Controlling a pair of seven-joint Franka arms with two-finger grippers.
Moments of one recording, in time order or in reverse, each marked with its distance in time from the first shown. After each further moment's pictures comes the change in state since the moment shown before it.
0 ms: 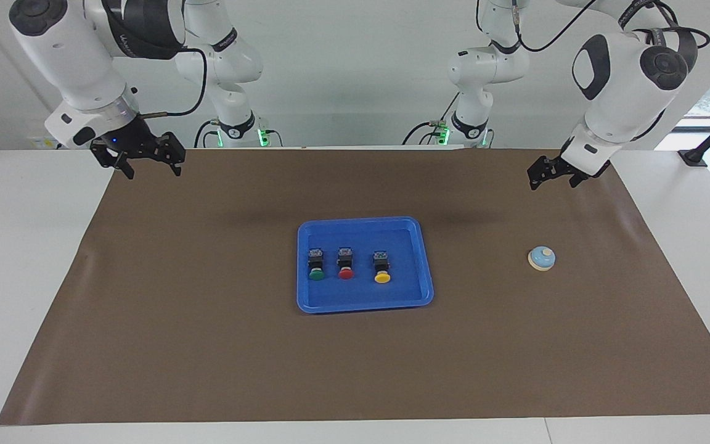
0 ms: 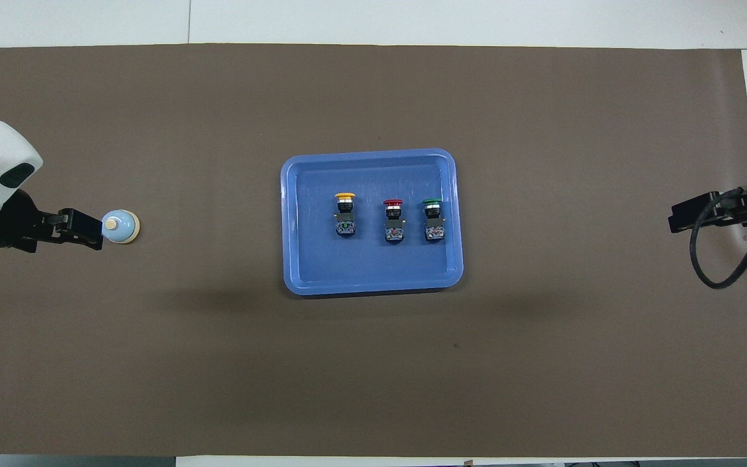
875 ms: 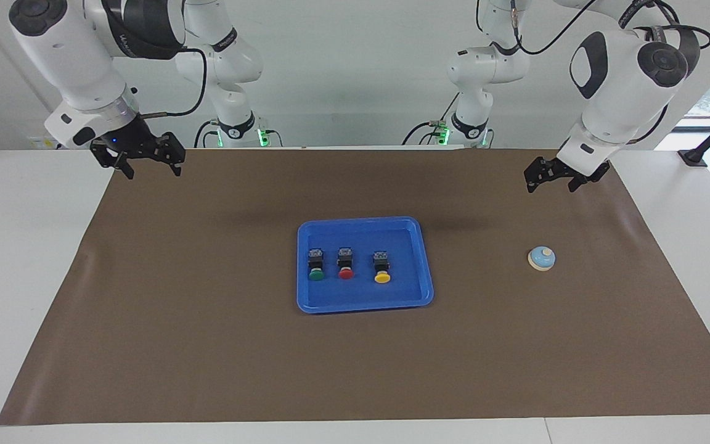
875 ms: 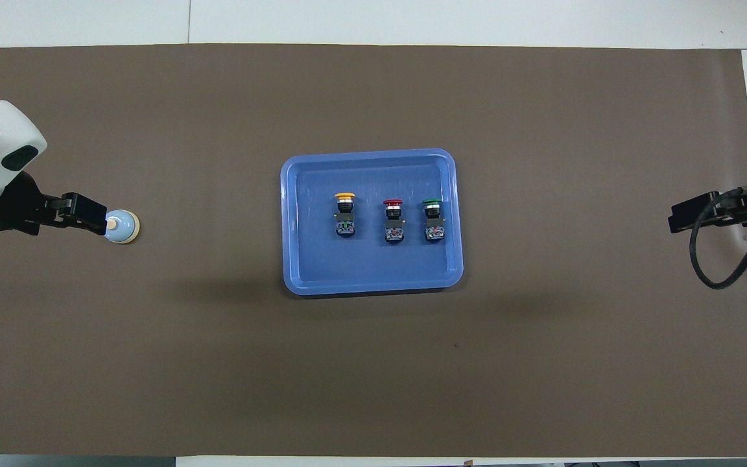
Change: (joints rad) left arm -0.022 0.033 0.003 0.103 0.002 -0.036 0.012; right arm 0.000 0.000 0.000 0.000 0.000 0.000 0.000
